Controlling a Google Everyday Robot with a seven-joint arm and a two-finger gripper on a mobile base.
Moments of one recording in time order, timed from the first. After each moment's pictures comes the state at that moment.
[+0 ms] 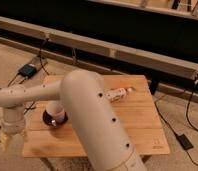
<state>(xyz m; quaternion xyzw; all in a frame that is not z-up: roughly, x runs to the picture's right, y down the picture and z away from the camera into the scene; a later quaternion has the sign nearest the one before) -0.393 0.260 0.684 -0.57 0.09 0.29 0.76</state>
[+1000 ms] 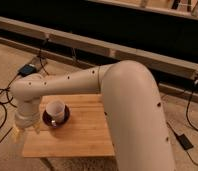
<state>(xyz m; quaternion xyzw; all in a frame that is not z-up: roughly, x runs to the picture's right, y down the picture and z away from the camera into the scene) -0.307 0.209 0.643 -0.51 0.06 0.39 0.76</state>
